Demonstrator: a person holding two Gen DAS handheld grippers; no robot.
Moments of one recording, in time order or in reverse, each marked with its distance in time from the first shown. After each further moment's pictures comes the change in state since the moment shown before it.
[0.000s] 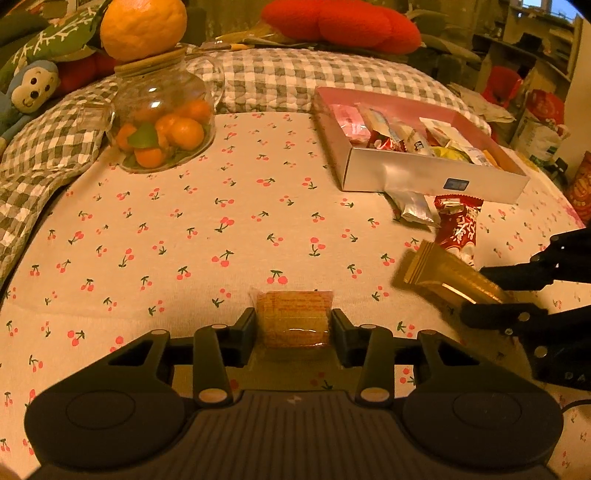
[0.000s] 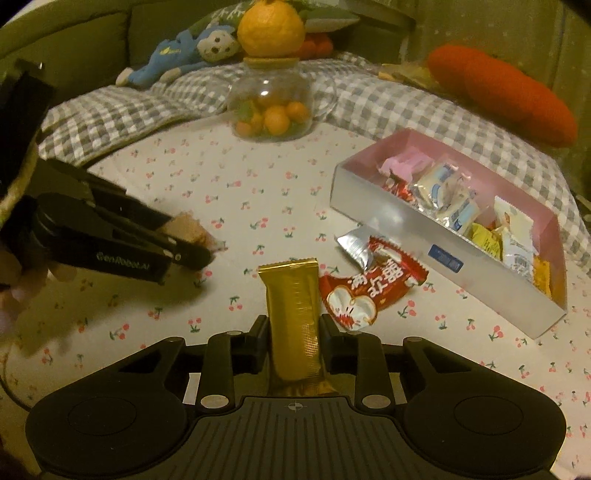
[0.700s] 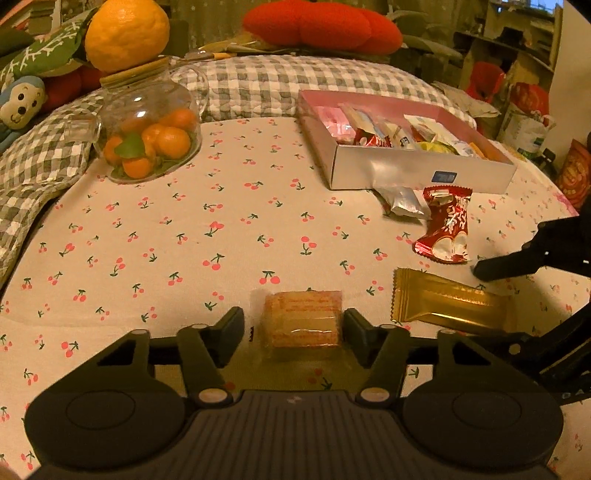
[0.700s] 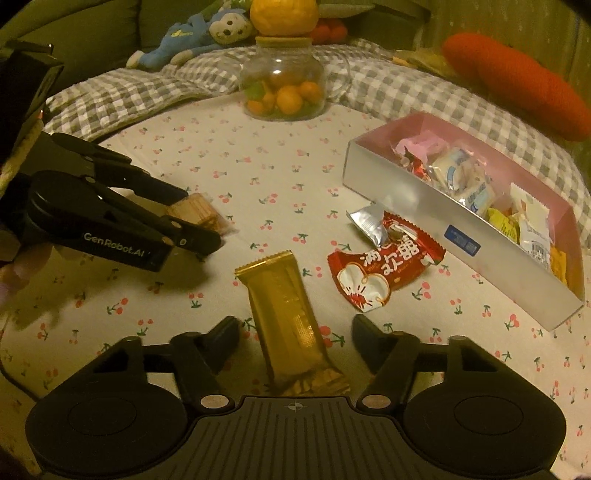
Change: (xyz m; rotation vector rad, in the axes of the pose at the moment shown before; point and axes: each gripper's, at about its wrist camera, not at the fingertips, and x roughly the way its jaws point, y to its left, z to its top) left arm 0.000 -0.001 -0.007 0.058 -0.037 -0.026; right arm 0.013 0.002 -0.009 -0.036 0.047 0.033
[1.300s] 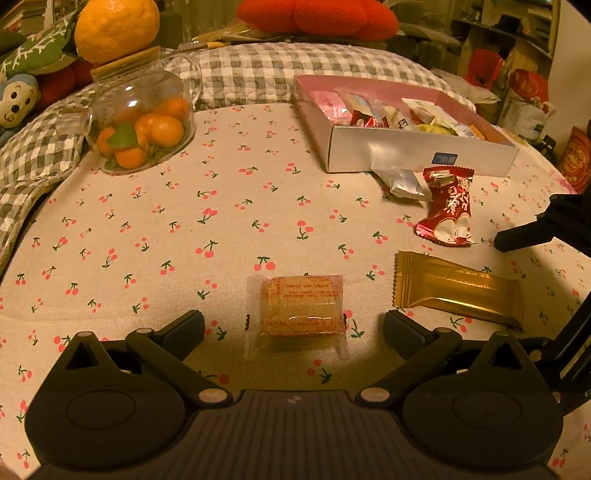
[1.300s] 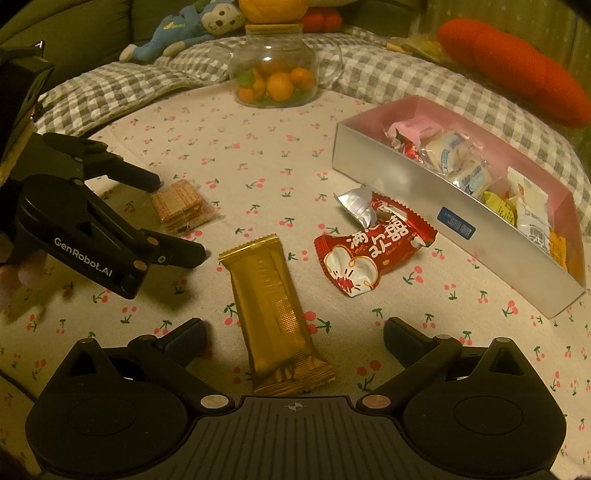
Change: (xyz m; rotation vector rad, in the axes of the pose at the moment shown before) left arm 0.007 -0.003 -0.005 0.025 0.032 0.006; right arm 0.006 -0.010 -0.005 0.015 0.035 0.002
